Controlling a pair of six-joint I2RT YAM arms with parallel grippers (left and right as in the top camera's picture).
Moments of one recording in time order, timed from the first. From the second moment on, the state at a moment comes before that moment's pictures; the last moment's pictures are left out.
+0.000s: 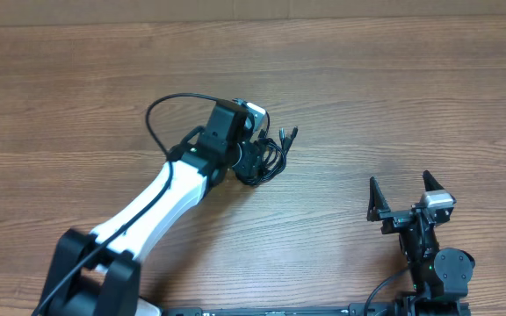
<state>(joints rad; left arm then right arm) -0.49 1.62 1.03 -0.35 0.01 0.02 -0.04 0.01 0.02 -0.02 -0.16 0.02</state>
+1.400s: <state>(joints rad) -0.35 1.67 1.03 -0.34 0.01 0.16 -0.04 0.01 0.02 -0.02 -0.16 0.02</state>
